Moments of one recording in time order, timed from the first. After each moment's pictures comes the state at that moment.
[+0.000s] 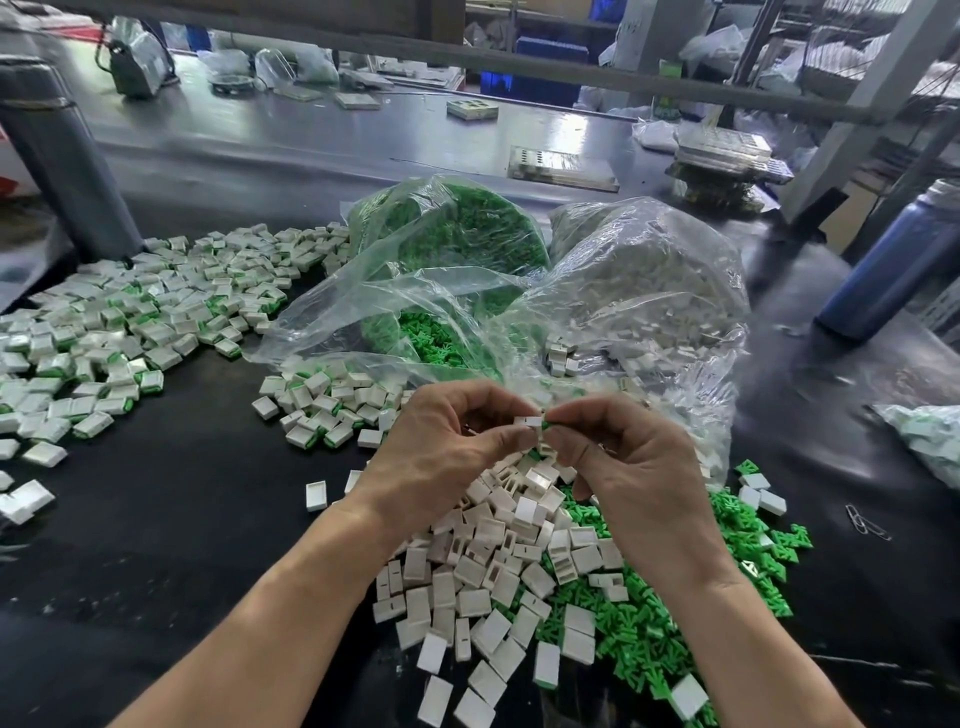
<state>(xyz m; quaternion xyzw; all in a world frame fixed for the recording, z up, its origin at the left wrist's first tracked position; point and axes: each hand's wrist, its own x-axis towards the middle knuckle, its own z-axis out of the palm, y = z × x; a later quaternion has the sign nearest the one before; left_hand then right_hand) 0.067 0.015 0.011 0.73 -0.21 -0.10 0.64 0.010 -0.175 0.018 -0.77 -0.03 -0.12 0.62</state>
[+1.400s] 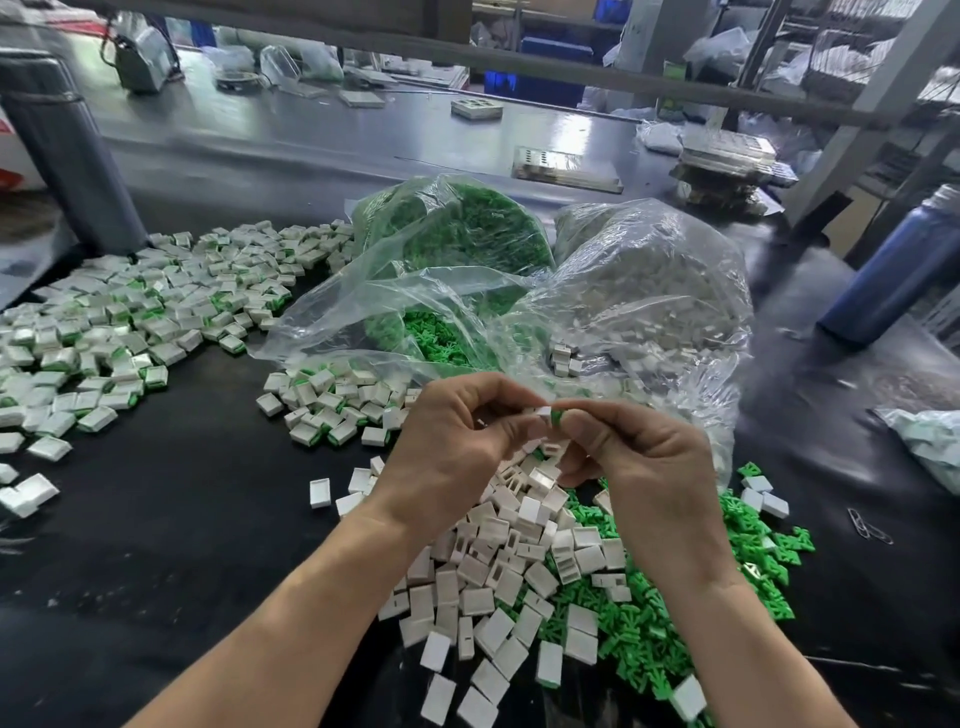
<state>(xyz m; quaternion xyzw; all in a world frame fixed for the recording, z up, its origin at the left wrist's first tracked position) 0.063 0.002 0.014 0.72 -0.21 -0.03 0.67 0.007 -0.167 0.024 -0.72 0.02 -0.15 0.68</state>
